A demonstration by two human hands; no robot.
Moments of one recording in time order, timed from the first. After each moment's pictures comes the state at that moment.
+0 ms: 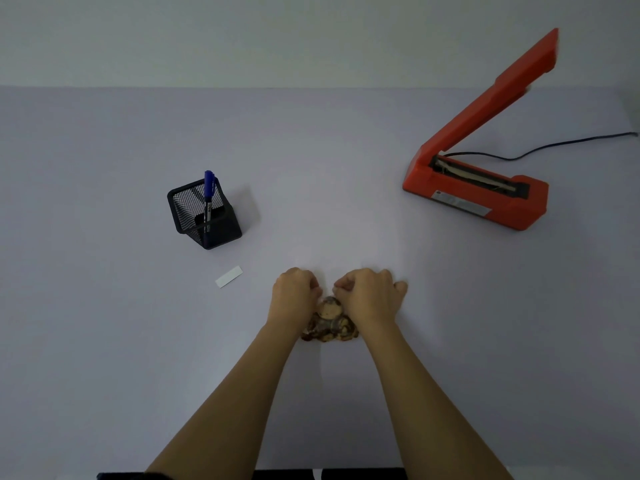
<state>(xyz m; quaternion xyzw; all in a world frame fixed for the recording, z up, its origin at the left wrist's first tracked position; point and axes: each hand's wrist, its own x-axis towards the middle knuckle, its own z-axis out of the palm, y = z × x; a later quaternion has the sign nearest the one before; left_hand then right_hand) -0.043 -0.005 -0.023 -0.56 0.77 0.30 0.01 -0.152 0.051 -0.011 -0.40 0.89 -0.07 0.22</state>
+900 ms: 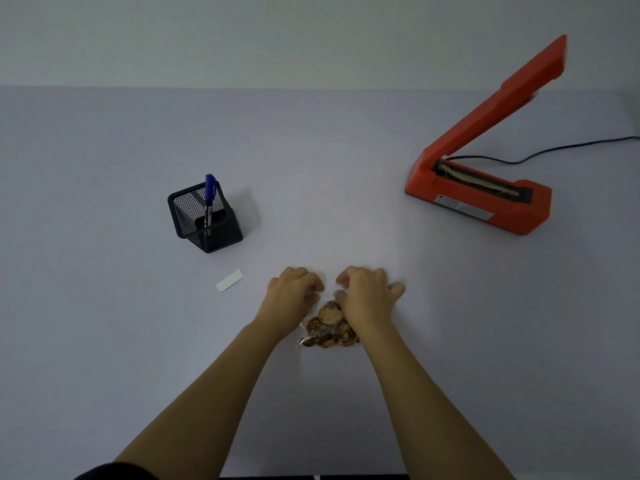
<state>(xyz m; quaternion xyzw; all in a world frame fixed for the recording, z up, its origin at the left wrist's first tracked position) -0.024 -0.019 -0.029 -0.41 0.87 0.28 0.02 -0.149 0.043 -0.009 -0.42 0.87 -0.07 0.25</state>
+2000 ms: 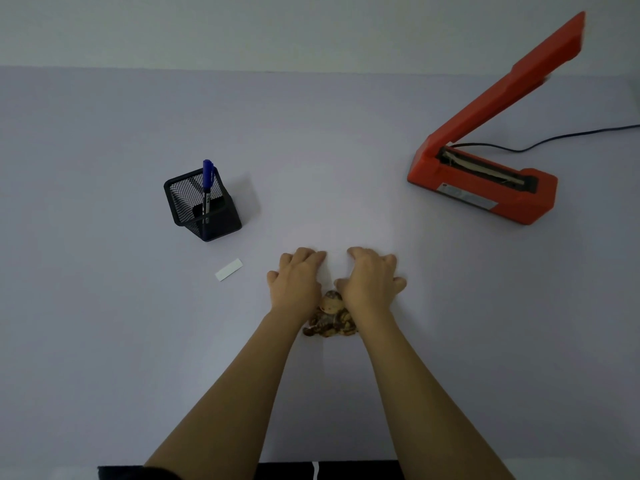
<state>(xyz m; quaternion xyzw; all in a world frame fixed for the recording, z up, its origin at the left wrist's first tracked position) -0.046 -0.010 -0.014 -0.52 0.80 0.28 0.08 -0.145 0.034 -0.003 -0.35 0.90 -0.07 0.24</state>
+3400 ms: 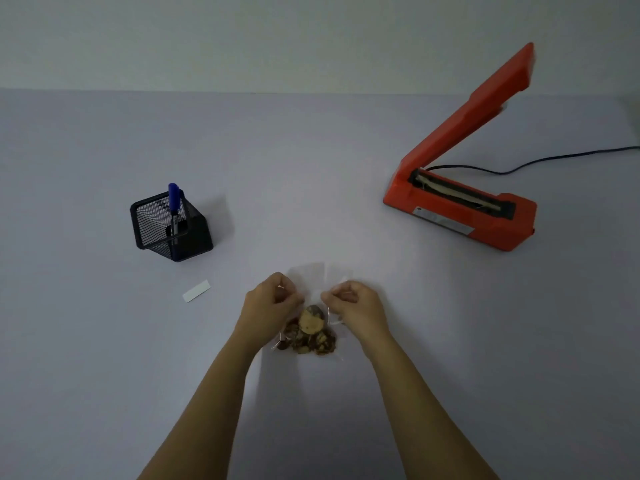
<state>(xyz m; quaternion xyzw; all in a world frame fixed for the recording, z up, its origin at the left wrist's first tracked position) -0.057 -0.005 -0.010 -0.60 0.63 0.49 -0.08 -0.202 0.064 -0.029 -0.19 0.74 -0.39 0.51</state>
